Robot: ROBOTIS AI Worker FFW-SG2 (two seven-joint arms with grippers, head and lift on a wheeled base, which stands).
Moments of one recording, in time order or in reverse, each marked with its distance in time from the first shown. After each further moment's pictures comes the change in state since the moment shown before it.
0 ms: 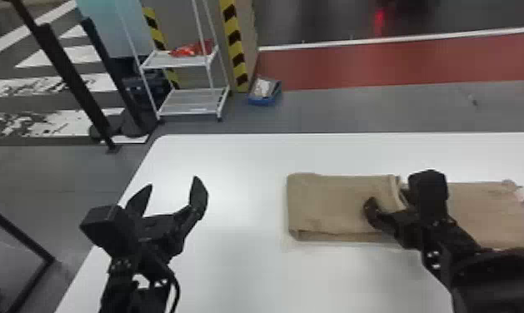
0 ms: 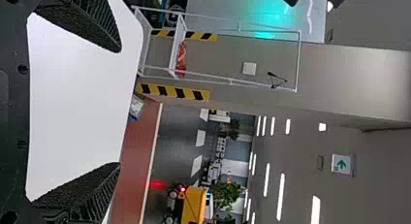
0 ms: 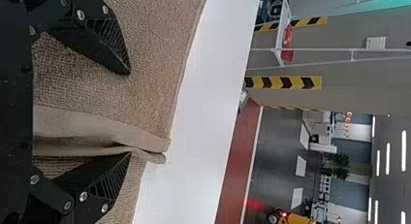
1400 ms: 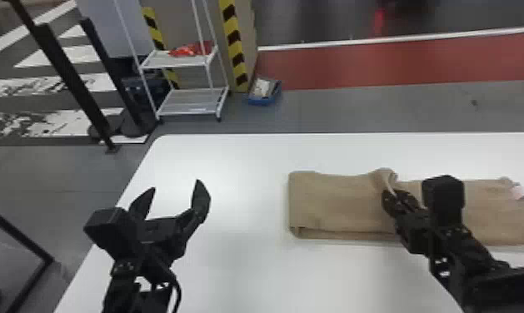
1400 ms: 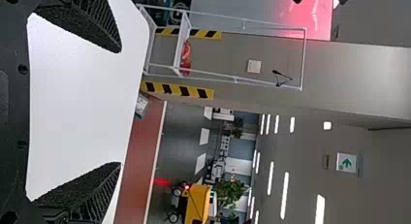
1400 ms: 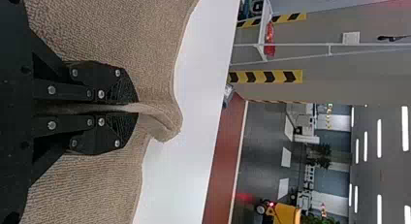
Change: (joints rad) left arm 0.002 0.000 -0.006 0.013 0.000 0.000 -0.006; right arm 0.098 0.004 -0.035 -0.137 -0.003 -0.031 -0.002
